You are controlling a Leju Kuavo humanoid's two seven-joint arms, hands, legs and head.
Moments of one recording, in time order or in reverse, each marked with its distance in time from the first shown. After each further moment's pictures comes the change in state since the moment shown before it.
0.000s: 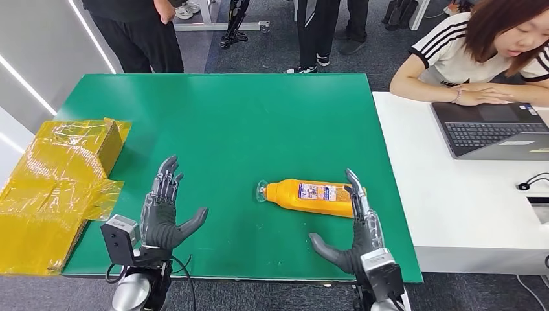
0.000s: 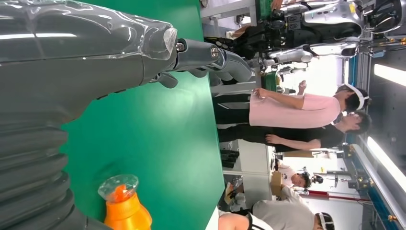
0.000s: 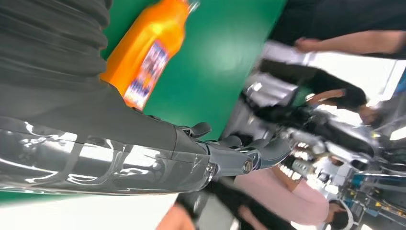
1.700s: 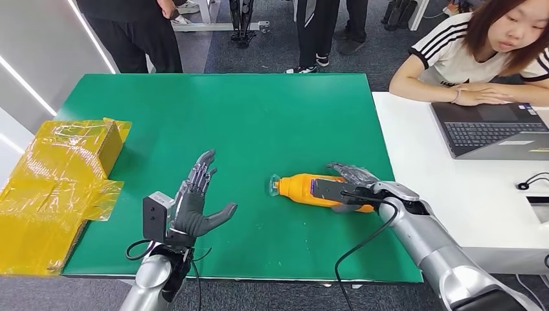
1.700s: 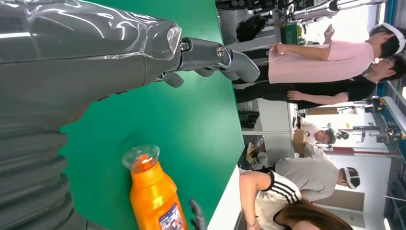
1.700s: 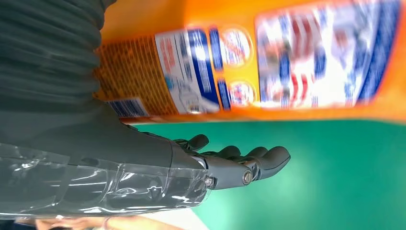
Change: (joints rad) left arm -0.136 -0.033 -0.063 0.174 -0.004 -0.099 0.039; right arm -0.758 -0.268 0.274 0.836 0.353 0.509 0.404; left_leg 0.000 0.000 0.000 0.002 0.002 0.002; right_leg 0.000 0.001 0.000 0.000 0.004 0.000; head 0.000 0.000
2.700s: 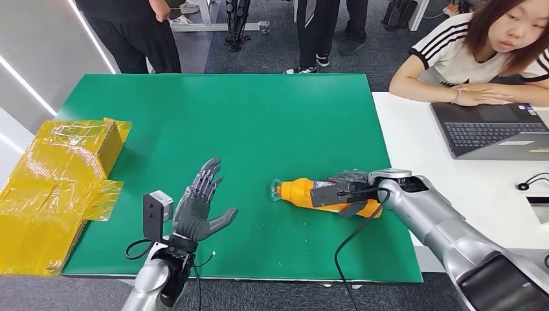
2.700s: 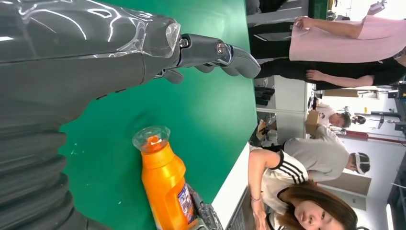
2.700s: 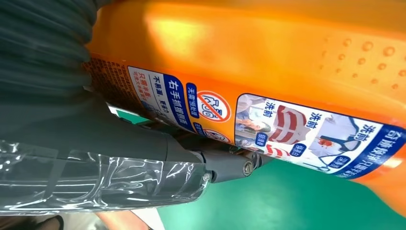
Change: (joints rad) left arm 0.035 -0.001 0.003 -0.009 0.099 -0.059 0.067; right arm -0.193 -0.055 0.335 0.087 -0.100 0.244 0.020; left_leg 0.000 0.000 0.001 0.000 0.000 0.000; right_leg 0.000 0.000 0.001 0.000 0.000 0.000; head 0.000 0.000
